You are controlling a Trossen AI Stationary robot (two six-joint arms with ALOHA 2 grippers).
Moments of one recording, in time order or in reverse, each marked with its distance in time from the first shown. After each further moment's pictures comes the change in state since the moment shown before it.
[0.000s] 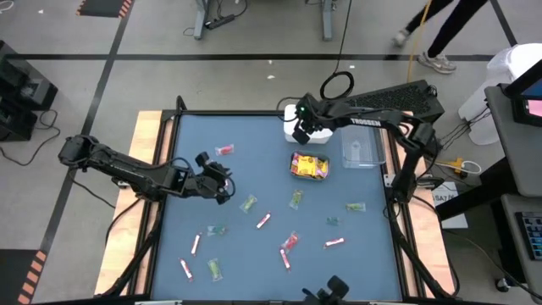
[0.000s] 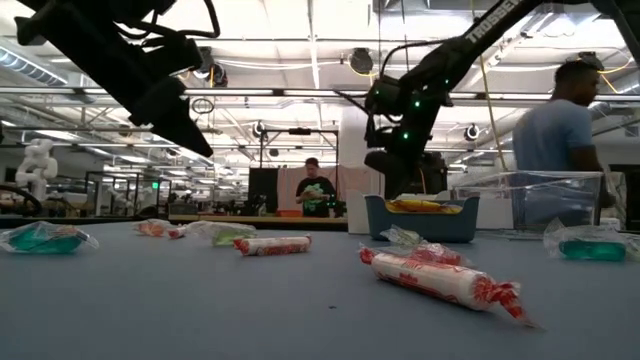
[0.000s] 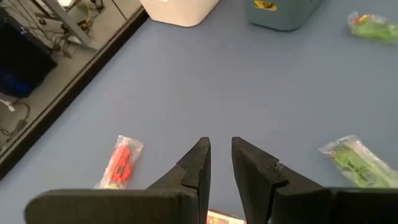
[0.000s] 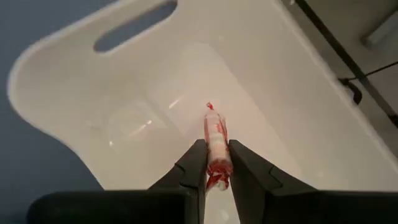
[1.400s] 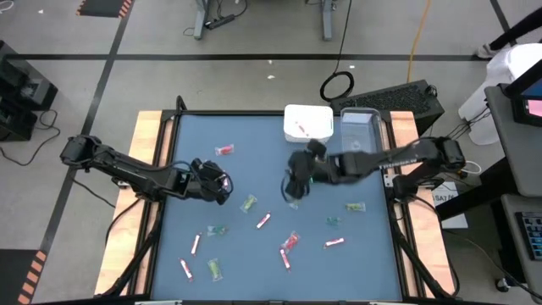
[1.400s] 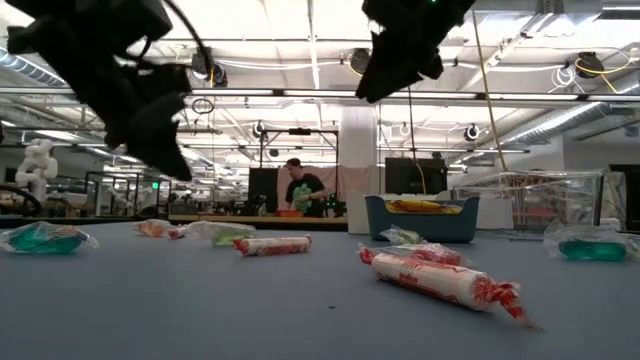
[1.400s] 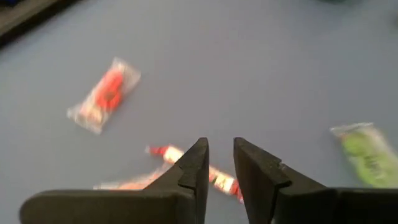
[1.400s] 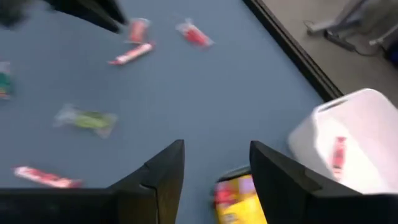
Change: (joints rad) left arm -0.003 0.040 -0.028 -0.124 0.037 -0.410; right arm 0.696 -0.292 -0.024 -0.056 0.276 0.320
